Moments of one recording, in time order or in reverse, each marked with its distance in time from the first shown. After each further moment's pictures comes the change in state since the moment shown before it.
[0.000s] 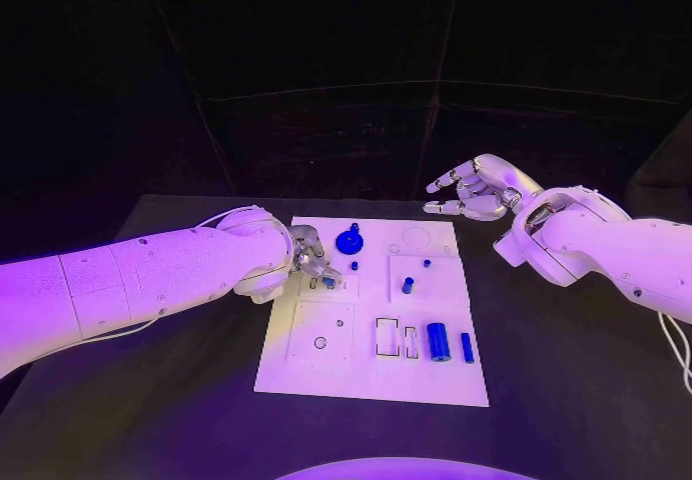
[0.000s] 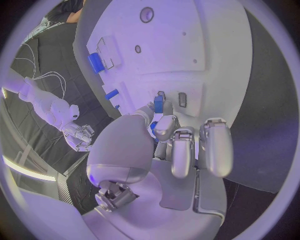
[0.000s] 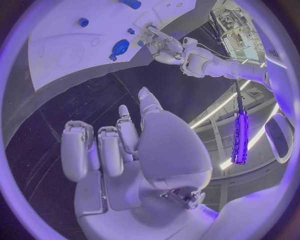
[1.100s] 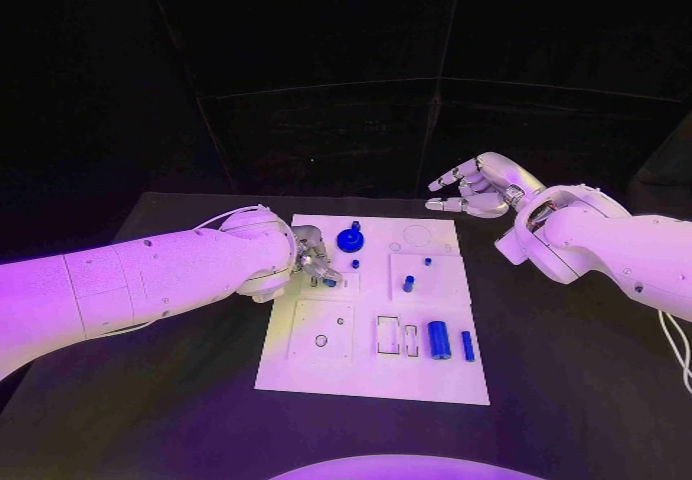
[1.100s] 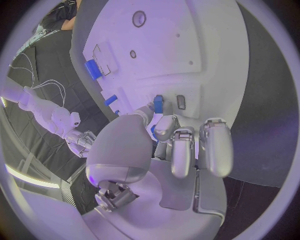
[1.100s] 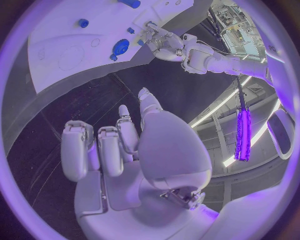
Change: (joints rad) left arm -0.006 0.004 0.001 0.005 -0.054 0.028 0.002; left_hand -0.017 -0.014 0.027 -0.019 -0.003 0.000 0.001 0.003 0.003 0.000 0.000 0.000 0.000 0.000 0.000 0.000 0.000 0.000 0.000 0.000 0.000 -0.003; right arm 0.000 0.004 0.000 -0.015 0.038 0.013 0.000; right_hand -0.005 0.005 0.000 0.000 0.005 0.000 0.000 0.000 0.000 0.000 0.000 0.000 0.000 0.000 0.000 0.000 0.000 0.000 0.000 0.000 -0.004 0.000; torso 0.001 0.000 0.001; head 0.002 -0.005
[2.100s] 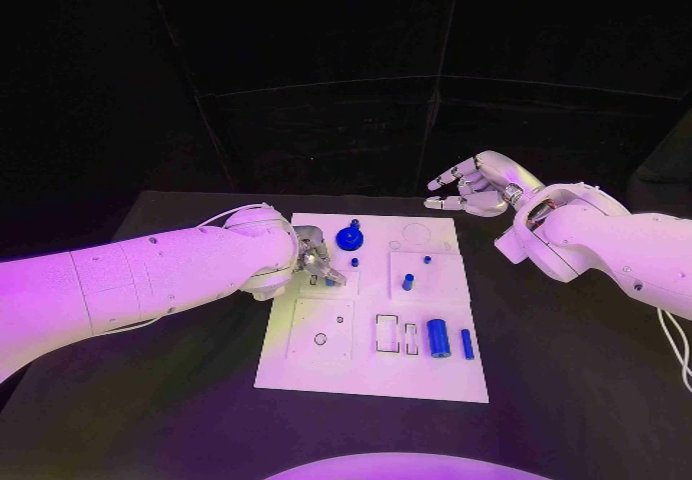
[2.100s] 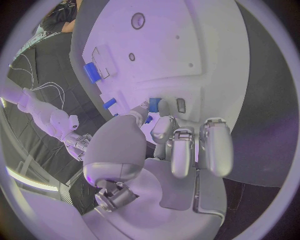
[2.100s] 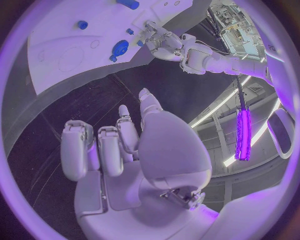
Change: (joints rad) left arm -0.001 0.021 -0.001 -0.026 -0.001 0.037 -0.005; left_hand -0.170 -0.057 -0.005 -0.010 0.000 0.043 -0.015 0.040 0.034 0.029 -0.004 0.022 0.029 0.000 0.000 0.000 0.000 0.000 -0.002 -0.002 -0.005 0.001; right arm 0.000 0.000 0.000 0.002 0.002 0.007 -0.002; right_hand -0.005 0.005 -0.004 0.004 0.000 0.000 0.000 0.000 0.000 0.000 0.000 -0.007 -0.004 0.000 0.000 -0.003 0.000 0.000 -0.004 0.004 -0.004 0.000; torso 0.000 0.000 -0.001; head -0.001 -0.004
